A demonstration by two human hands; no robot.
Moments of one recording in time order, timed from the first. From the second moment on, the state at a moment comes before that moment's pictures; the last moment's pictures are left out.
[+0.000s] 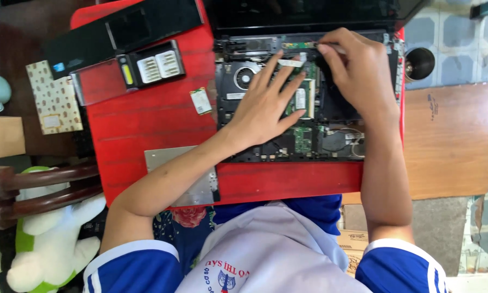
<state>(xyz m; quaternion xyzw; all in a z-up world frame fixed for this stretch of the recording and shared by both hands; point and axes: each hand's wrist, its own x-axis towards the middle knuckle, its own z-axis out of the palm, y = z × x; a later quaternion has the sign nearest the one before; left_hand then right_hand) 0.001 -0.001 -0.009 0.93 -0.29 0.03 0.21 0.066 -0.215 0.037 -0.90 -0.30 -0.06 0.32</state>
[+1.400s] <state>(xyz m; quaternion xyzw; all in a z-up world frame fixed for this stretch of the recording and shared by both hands) 0.002 -0.001 -0.005 0.94 -0.29 0.02 0.19 0.128 -0.193 0.080 -0.95 -0.25 0.13 0.11</state>
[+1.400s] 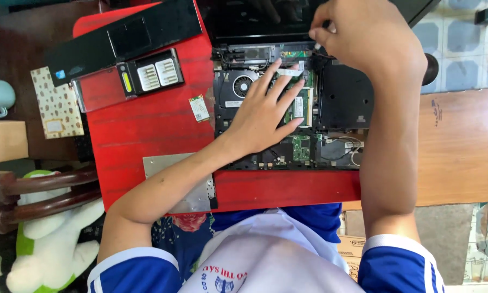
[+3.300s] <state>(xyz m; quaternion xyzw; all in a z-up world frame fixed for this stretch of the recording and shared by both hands) -0.001 -0.003 -0.004 0.94 -0.29 0.01 0.20 0.125 -0.129 0.030 -0.93 -0.35 0.00 0.06</state>
